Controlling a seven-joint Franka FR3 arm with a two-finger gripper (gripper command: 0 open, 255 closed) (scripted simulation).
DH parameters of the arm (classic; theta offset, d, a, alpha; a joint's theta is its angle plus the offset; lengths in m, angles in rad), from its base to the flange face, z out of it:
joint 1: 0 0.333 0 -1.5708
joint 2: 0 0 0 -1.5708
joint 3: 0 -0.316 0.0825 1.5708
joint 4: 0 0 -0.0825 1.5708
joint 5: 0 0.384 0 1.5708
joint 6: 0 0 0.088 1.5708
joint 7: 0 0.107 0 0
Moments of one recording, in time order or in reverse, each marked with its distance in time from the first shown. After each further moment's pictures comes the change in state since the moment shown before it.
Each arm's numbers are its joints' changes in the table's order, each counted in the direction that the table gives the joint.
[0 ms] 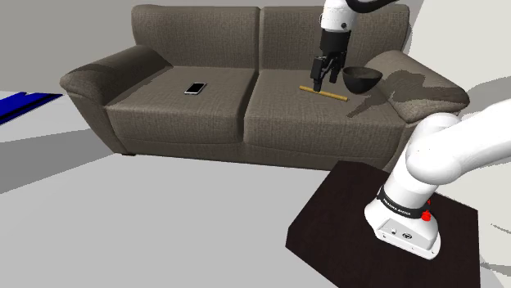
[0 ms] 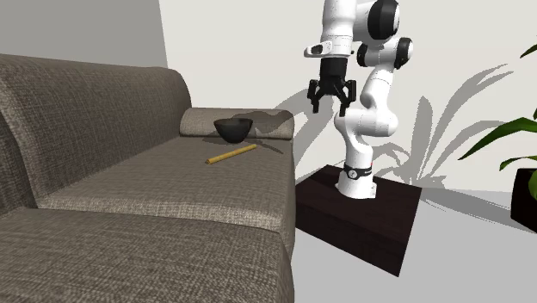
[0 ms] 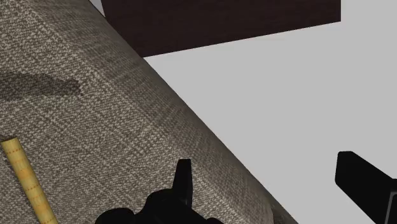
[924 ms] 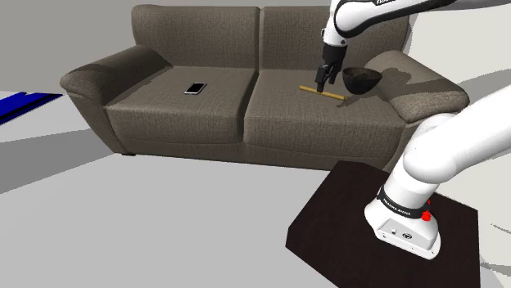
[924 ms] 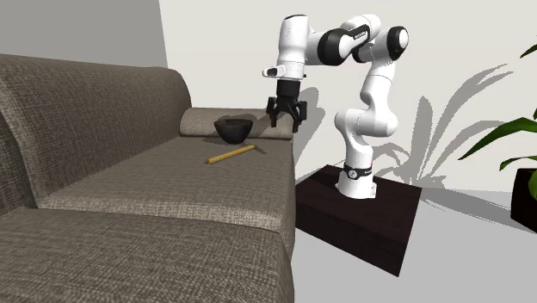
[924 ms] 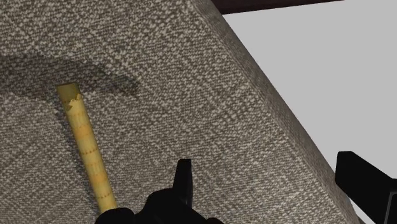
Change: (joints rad) arm -0.072 0.187 0.223 0.023 -0.150 0.278 -0.279
